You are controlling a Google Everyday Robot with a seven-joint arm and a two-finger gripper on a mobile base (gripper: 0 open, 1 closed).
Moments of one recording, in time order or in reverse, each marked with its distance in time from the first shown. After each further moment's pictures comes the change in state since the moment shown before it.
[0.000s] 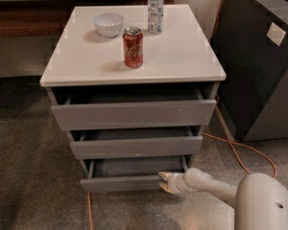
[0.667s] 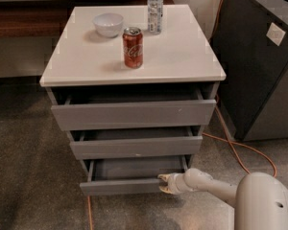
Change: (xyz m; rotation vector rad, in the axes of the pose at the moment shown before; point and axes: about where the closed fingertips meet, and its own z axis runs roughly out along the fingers) arm -0.002 -0.002 -0.003 0.000 0.000 0.000
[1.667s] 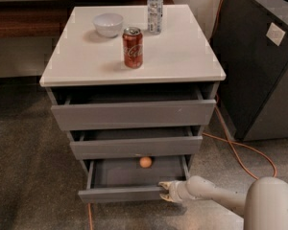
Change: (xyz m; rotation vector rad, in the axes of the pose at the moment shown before) arm -0.012 0.038 -0.011 -0.021 -0.025 0.016
